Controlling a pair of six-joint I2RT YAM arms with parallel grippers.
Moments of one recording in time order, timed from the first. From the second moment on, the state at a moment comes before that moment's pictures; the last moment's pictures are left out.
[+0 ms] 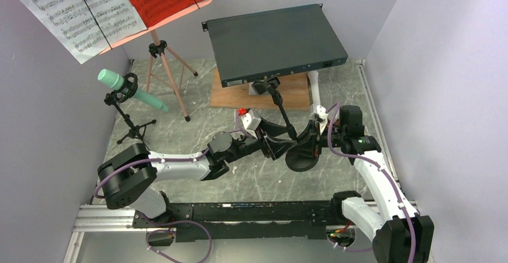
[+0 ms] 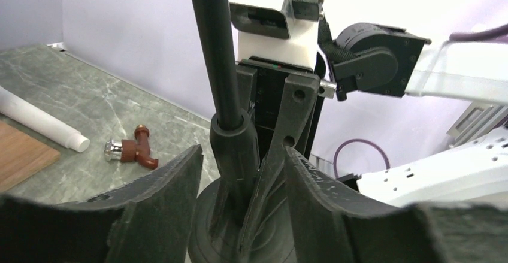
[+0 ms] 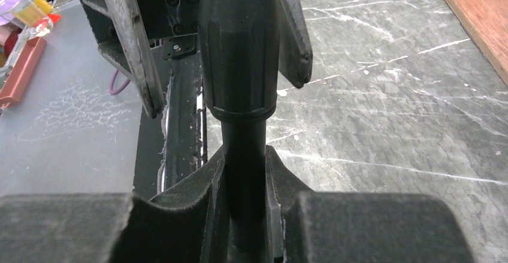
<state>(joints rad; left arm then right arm) -1.07 1.50 0.68 1.16 0.14 -0.44 0.11 0.92 0.68 -0.46 -1.32 -0.43</state>
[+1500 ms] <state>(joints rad) -1.33 1.33 0.93 0.36 -0.50 -0.42 0.09 0.92 0.64 -0.36 -1.15 -0.30</state>
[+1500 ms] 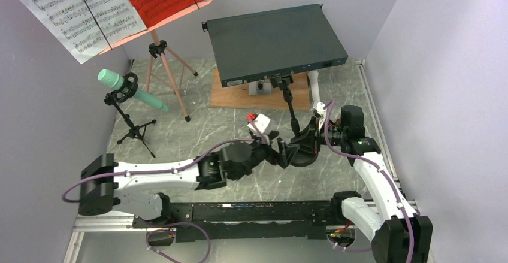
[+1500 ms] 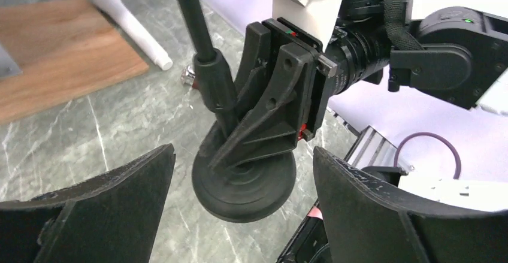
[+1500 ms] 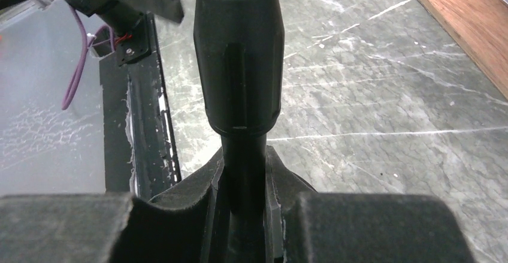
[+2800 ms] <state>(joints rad) -1.07 1.51 0.69 1.05 0.19 -0.44 0.08 0.92 0.64 -0.46 -1.34 -0.47</state>
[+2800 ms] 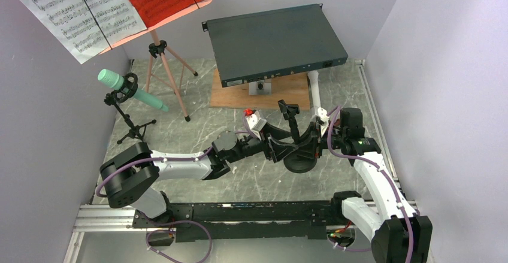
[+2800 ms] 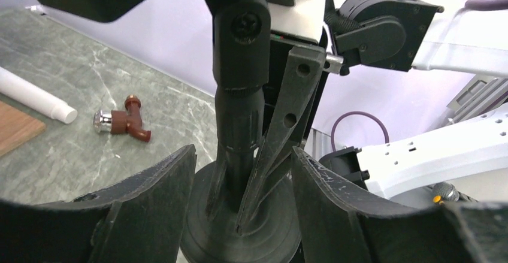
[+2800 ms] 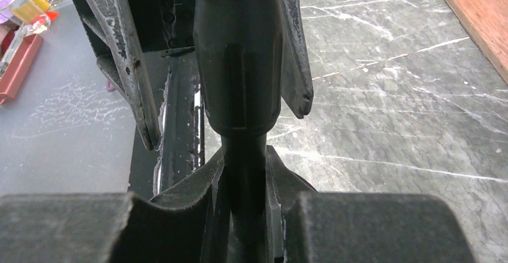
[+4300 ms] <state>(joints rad) -1.07 1.51 0.69 0.89 0.19 -0.08 0.08 0.91 0.67 -0.54 -1.26 -0.57</state>
